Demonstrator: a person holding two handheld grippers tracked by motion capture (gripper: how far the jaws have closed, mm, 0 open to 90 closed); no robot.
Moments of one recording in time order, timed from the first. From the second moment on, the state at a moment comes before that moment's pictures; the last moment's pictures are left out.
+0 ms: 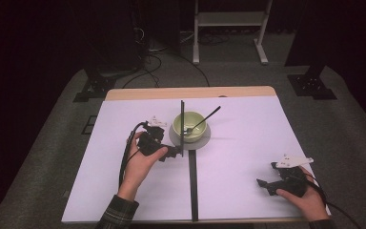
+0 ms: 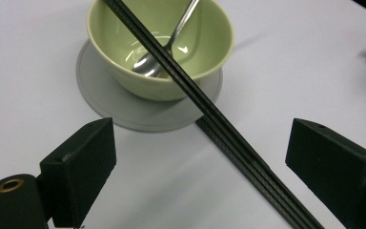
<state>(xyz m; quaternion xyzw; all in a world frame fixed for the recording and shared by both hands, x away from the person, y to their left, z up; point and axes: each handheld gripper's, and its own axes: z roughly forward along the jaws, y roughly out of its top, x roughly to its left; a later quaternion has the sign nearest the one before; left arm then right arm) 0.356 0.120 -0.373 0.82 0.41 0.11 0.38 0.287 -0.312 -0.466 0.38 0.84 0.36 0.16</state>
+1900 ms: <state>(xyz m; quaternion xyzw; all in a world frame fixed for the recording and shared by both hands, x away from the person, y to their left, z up) 0.352 0.120 -0.406 0.84 0.40 0.09 0.36 0.287 -0.312 -0.466 0.38 0.84 0.36 0.16</state>
